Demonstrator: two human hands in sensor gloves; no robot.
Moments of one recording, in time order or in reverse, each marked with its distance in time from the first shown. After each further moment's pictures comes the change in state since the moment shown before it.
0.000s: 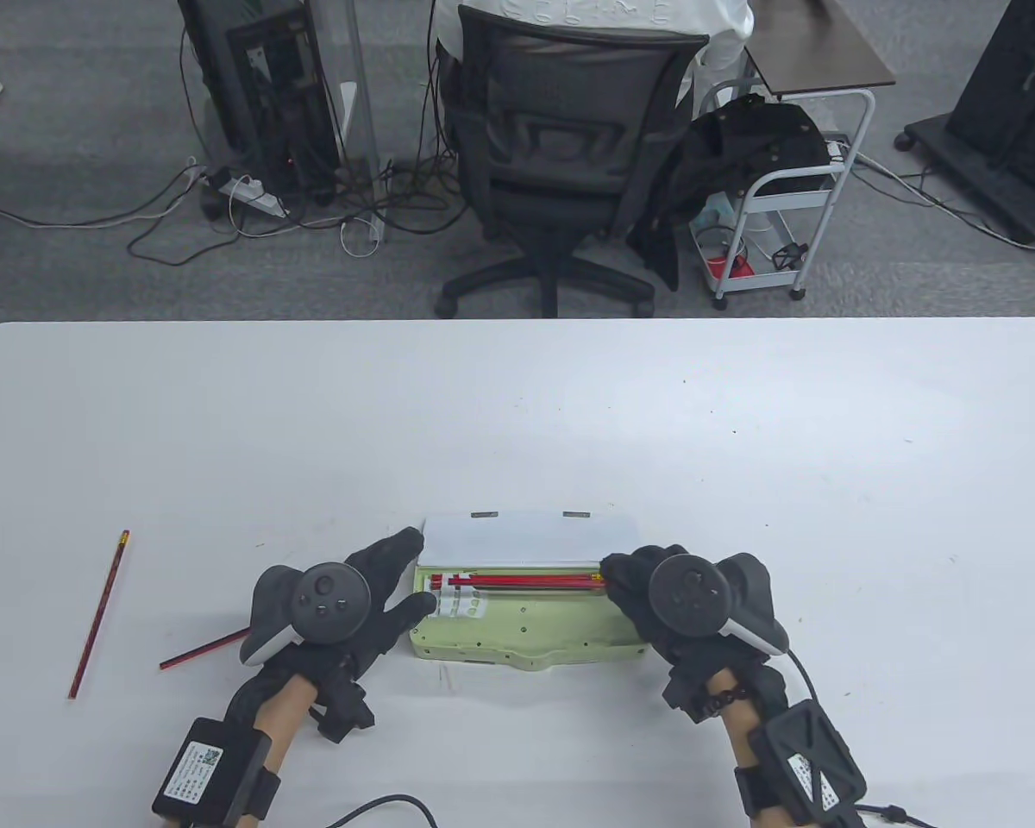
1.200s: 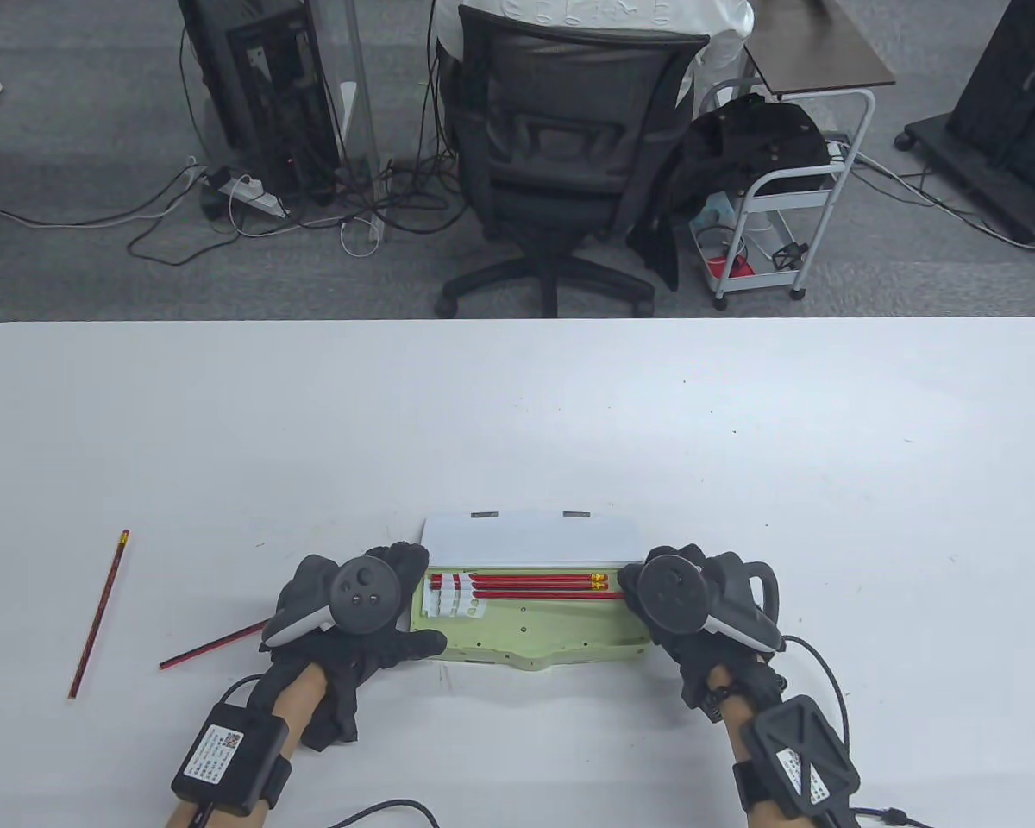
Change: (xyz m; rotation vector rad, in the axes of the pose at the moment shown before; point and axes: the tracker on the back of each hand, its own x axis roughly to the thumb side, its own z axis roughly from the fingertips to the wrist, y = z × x) left_hand -0.004 -0.028 -0.014 -0.277 0.050 -0.122; right_hand 0.000 0.020 -0.006 0.074 0.016 0.200
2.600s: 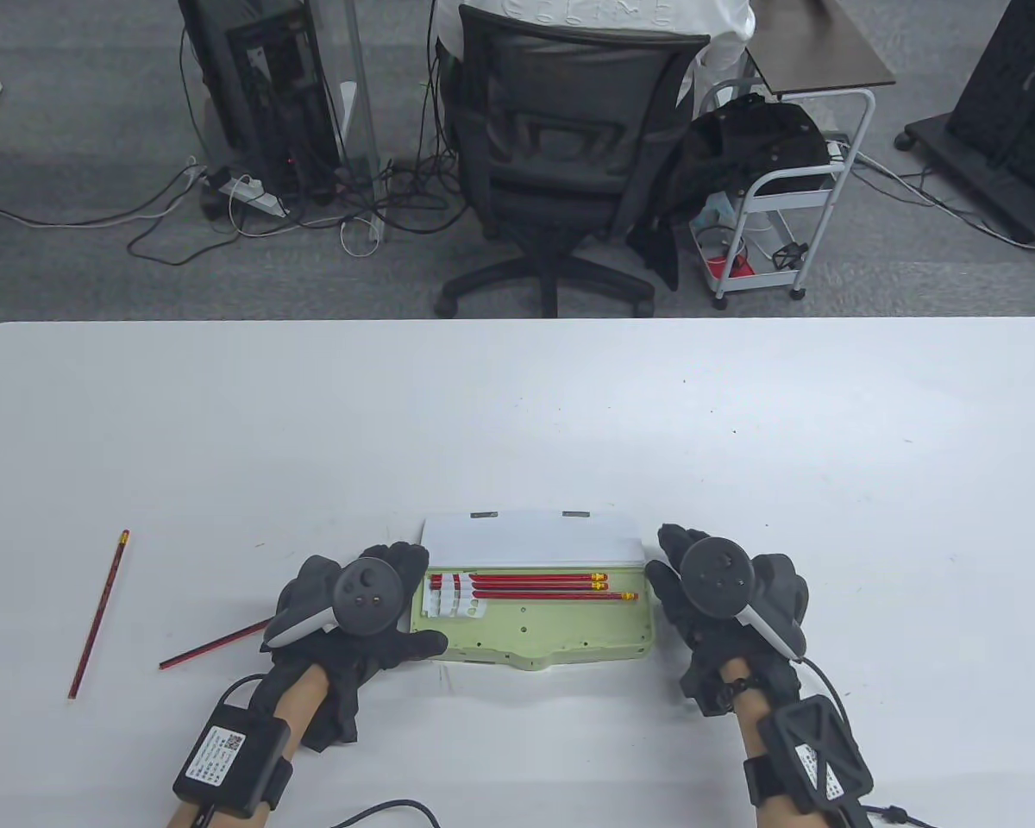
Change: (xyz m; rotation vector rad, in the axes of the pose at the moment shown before) left_hand 0.002 -0.001 0.000 -0.004 0.009 -0.021; right_hand -0.039 0.003 0.008 -0.052 0.283 -0.179
